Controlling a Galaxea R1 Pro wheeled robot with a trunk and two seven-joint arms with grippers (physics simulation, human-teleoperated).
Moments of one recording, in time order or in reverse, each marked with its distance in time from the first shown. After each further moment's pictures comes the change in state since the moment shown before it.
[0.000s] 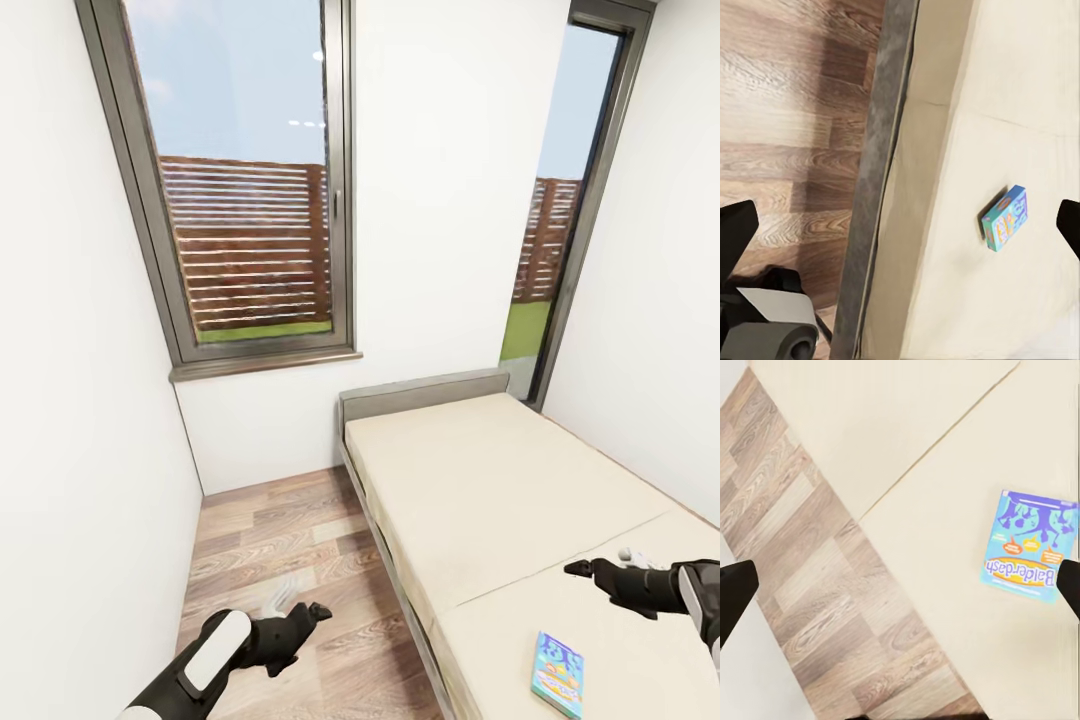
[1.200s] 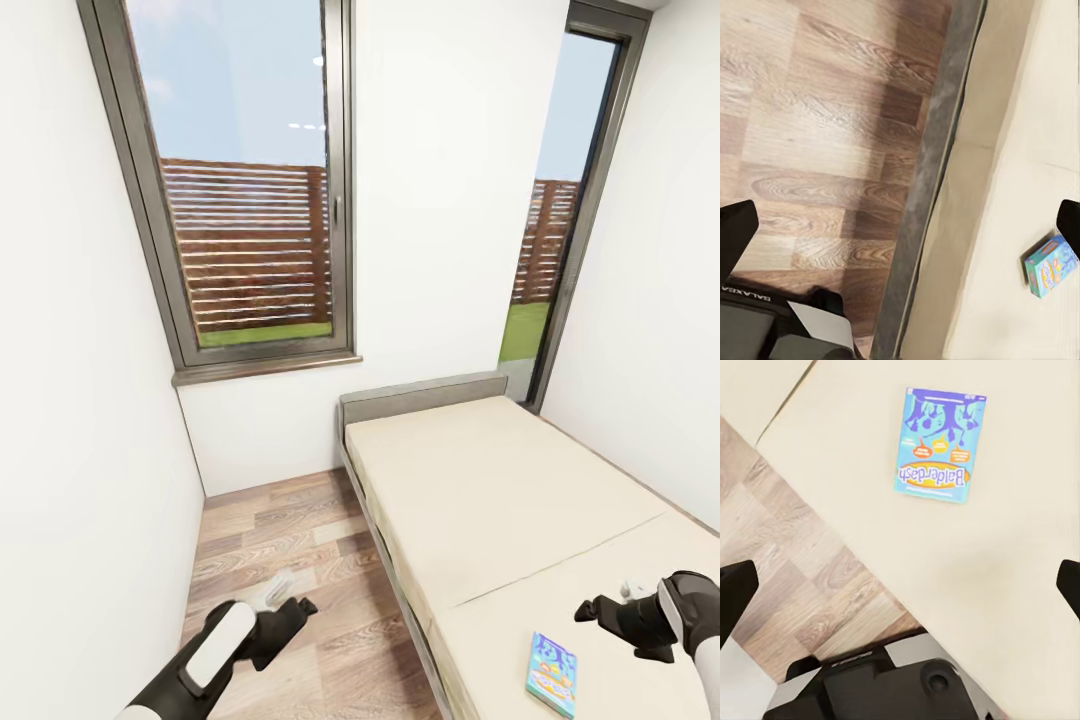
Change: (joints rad) left arm 0.011 -0.002 -0.015 -0.087 0.008 -0.108 0.243; right arm 0.001 0.028 -0.001 0.085 0.067 0.077 -0.254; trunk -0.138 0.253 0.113
